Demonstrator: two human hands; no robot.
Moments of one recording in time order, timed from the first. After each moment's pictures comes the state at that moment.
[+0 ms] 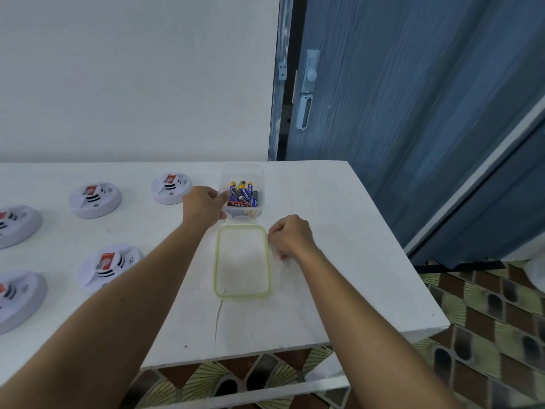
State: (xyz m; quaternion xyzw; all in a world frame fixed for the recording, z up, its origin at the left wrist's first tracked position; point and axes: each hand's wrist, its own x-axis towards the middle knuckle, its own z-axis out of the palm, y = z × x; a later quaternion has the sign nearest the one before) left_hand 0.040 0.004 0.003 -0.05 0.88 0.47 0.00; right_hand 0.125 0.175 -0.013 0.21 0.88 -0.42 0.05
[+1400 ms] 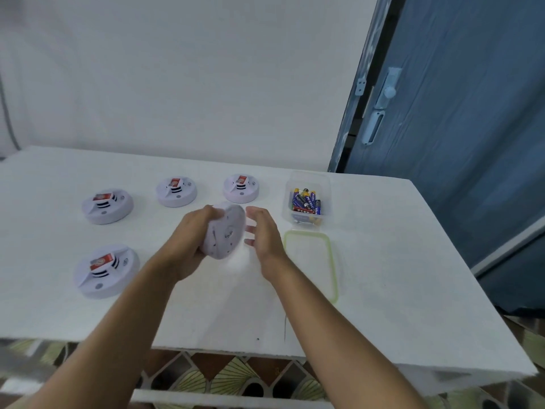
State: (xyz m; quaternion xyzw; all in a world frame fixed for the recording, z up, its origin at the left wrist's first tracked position) left_hand 0.134 -0.145 0.040 -0.03 0.67 0.72 0.14; right_hand 0.118 -0.009 0.002 0.11 0.66 -0.74 0.06
